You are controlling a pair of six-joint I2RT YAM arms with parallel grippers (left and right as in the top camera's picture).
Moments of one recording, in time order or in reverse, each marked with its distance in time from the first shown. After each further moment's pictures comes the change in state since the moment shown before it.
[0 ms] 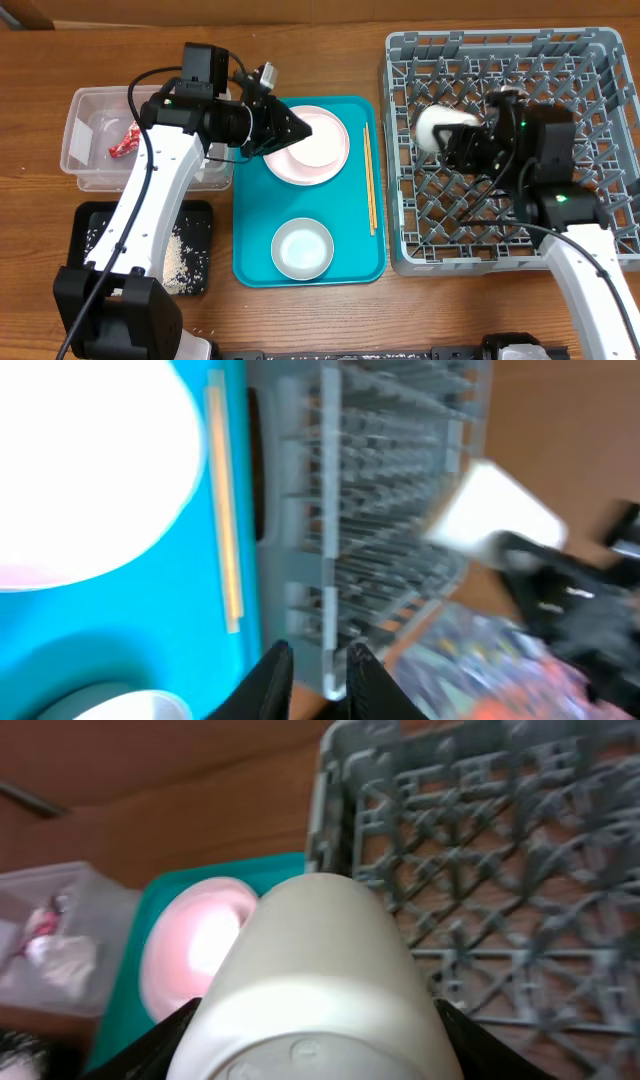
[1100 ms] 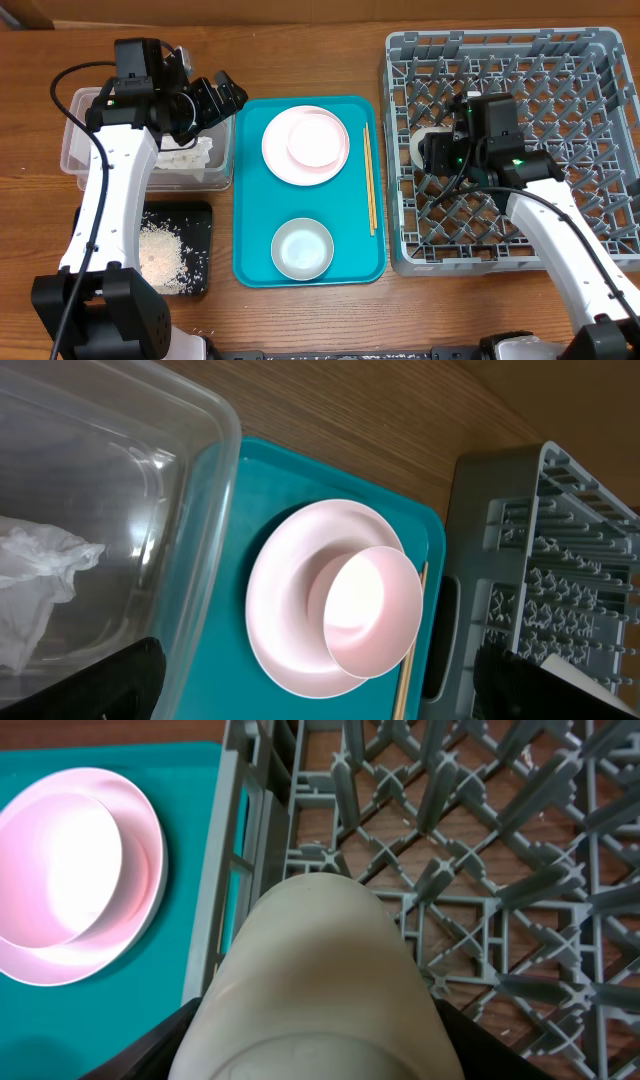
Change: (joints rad) left arm 0.217 0.000 0.005 0.104 -0.373 0.012; right arm 0.126 0.233 0.066 -0.110 0.207 -0.110
